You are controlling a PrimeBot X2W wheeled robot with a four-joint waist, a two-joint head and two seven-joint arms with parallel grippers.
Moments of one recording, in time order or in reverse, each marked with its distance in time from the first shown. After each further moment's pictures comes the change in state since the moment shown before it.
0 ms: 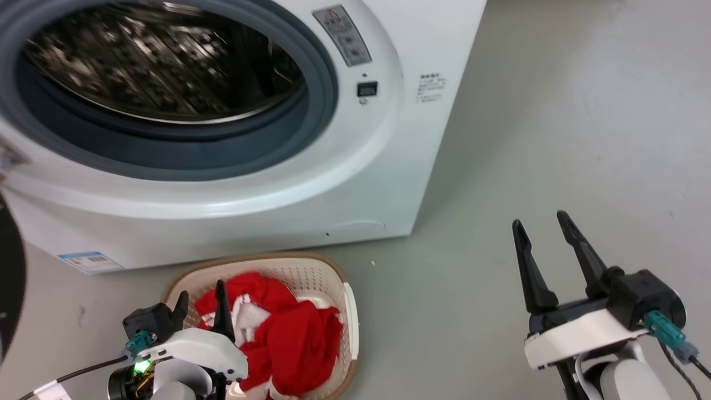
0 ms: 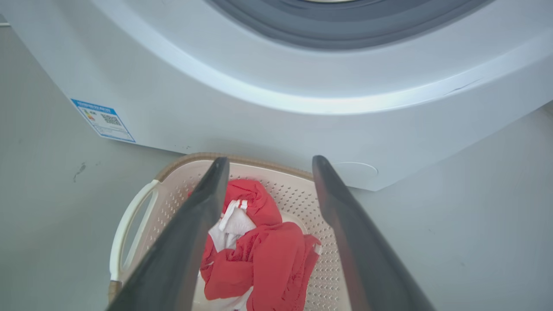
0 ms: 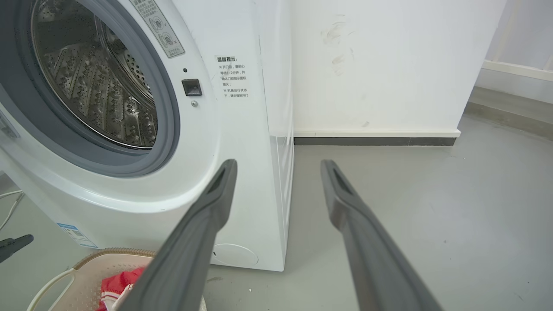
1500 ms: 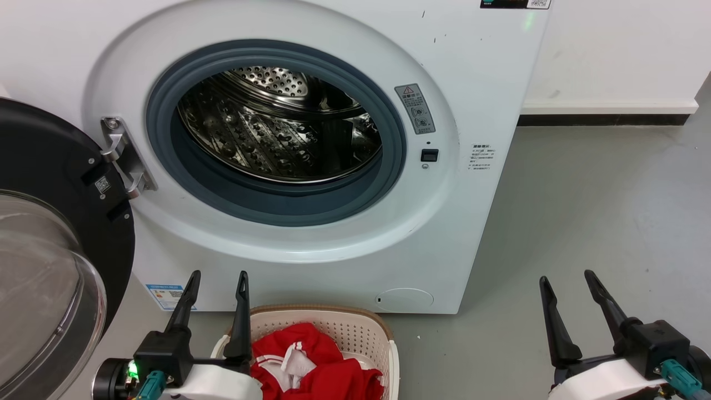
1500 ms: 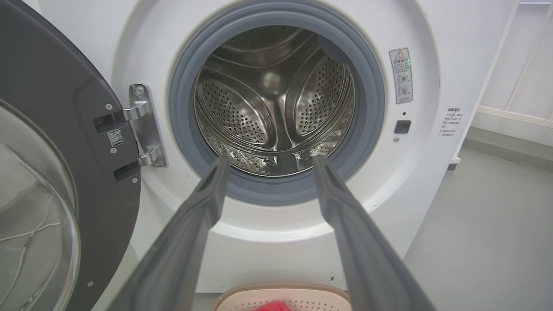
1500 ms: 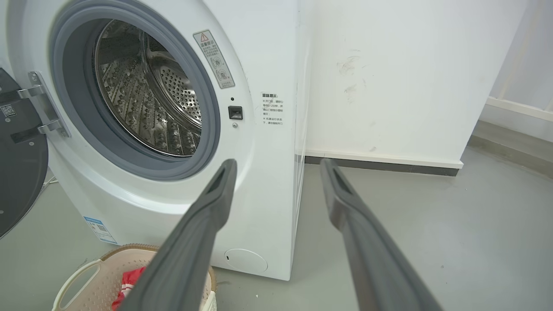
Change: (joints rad) left arm 0.324 0.037 -0.152 -0.718 0.192 0.038 0.093; right arm 0.210 0.032 -0.105 -0.124 -0.088 0.000 0.106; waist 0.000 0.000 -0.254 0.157
